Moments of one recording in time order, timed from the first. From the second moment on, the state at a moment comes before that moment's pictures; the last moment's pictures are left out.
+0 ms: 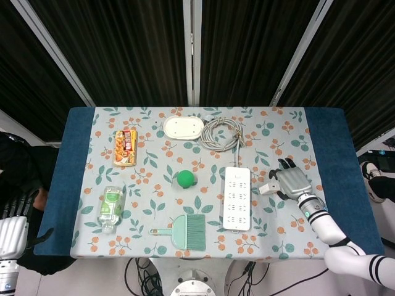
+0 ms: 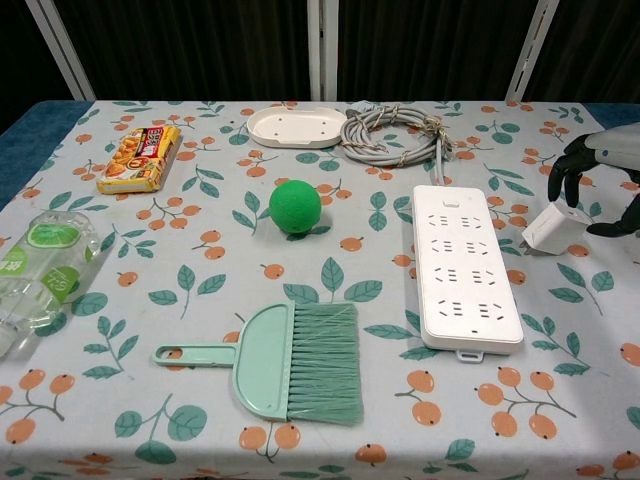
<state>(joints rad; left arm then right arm) 0.00 -1.28 -0.02 -1.42 1.49 1.54 -0.09 0.62 -1.28 0.09 -1.53 -1.07 0.82 -0.40</state>
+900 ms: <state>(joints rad) 0.00 -1.28 -0.02 -1.41 1.49 1.53 -0.10 0.65 -1.30 0.07 -1.54 -1.10 0.87 -0.41</state>
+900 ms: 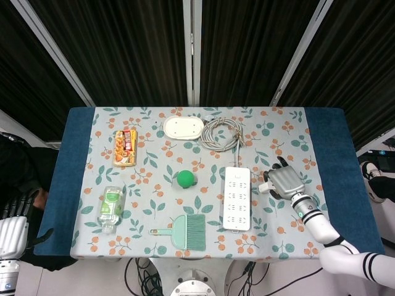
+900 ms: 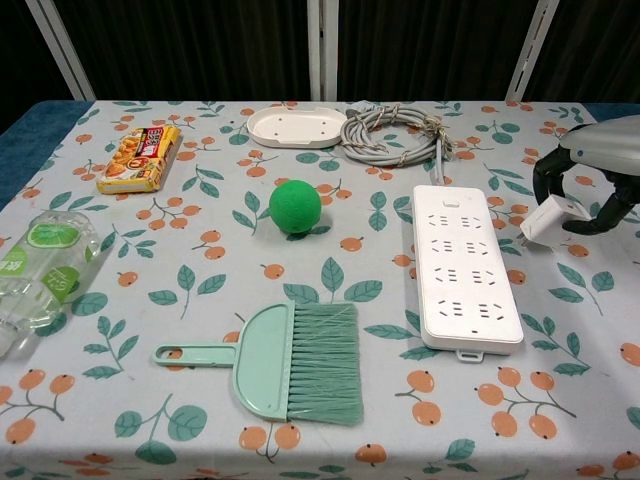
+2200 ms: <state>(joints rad) -0.01 -1.30 -0.02 -1.36 1.52 1.54 -0.15 1.13 -1.34 0.06 -1.91 -0.22 1.15 -1.10</state>
